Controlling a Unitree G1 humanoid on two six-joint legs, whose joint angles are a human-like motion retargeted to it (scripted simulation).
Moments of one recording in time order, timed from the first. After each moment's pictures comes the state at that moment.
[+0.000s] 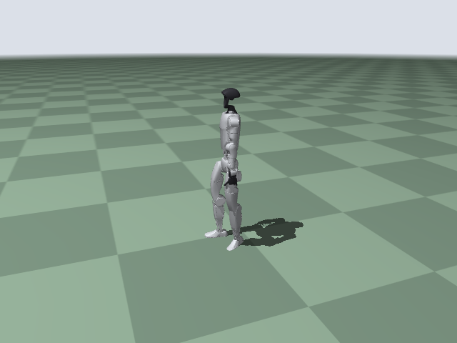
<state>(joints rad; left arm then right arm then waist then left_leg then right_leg) -0.02 0.10 0.36 1.56 0.18 0.21 -0.41 0.02 -0.12 -0.10 1.69 -0.38 0.21 0.11 -0.19 0.04 -0.08 0.06 0.02 0.54 0.02 -0.04 0.12 -0.16 -0.08 -0.21 0.16 -0.06 -0.08</state>
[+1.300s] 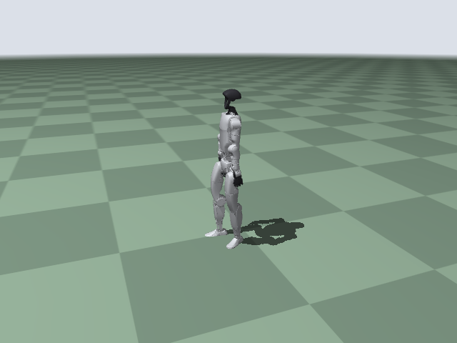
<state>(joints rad) 0.05 0.10 0.36 1.62 0.25 0.25 -0.43 -0.02 -0.12 -0.02 1.61 -0.55 0.18 0.19 -0.15 0.03 -0.12 0.07 0.00 0.54 0.01 -0.24 0.04 -0.13 -0.08 -0.21 0.09 0.04 -0.02</state>
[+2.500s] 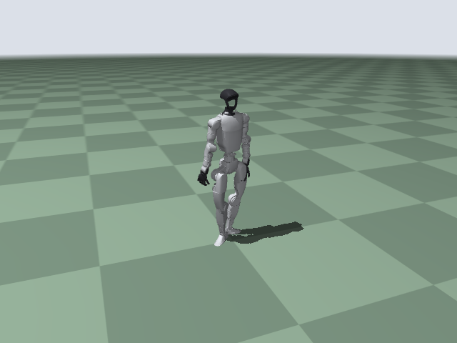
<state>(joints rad) 0.05 0.07 0.47 1.51 0.02 0.16 -0.31 0.11 -0.16 -0.13 1.60 -0.56 0.18 0.20 -0.15 -0.01 -0.15 0.12 0.14 1.29 0.09 0.04 -0.26 0.08 -0.10 -1.23 0.04 -0.12 0.12</state>
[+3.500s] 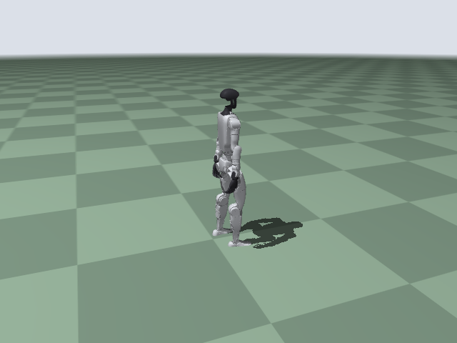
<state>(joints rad) 0.04 0.11 0.44 1.65 0.07 0.19 -0.28 0.03 -0.16 -0.08 1.54 -0.61 0.16 0.21 -0.09 0.01 -0.05 -0.07 0.06 0.13 0.09 -0.07 -0.16 -0.11 -0.03 -0.24 0.03 -0.06 0.05</state>
